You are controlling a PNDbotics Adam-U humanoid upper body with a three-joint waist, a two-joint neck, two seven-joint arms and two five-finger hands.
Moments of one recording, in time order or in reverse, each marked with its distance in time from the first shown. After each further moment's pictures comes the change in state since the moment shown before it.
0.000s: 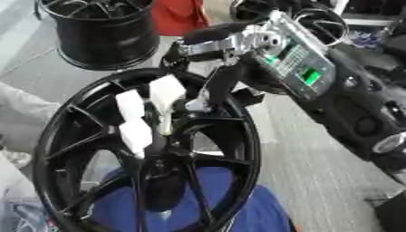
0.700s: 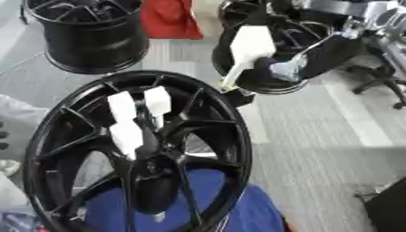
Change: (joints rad) left arm 0.012 0.007 0.027 0.000 -0.002 0.009 0.024; right arm 0.377 -0.206 -0.373 -0.054 -0.022 0.114 -0.236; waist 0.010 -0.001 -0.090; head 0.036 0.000
